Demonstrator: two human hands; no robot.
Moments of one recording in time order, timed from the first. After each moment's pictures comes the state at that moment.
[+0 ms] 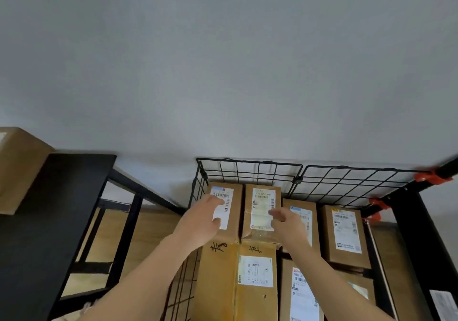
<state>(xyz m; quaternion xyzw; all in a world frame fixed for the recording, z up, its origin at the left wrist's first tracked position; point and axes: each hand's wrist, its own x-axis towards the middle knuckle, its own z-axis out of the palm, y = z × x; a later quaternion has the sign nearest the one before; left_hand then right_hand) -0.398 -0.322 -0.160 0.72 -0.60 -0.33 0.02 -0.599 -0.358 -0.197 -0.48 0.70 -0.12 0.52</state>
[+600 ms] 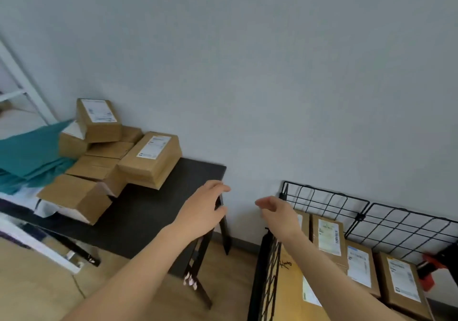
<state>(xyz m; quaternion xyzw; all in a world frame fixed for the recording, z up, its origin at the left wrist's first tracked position) -0.210 -0.116 0.000 0.74 -0.62 -0.18 0.20 -0.383 -0.192 -0.029 -0.67 0.53 -0.21 0.48</state>
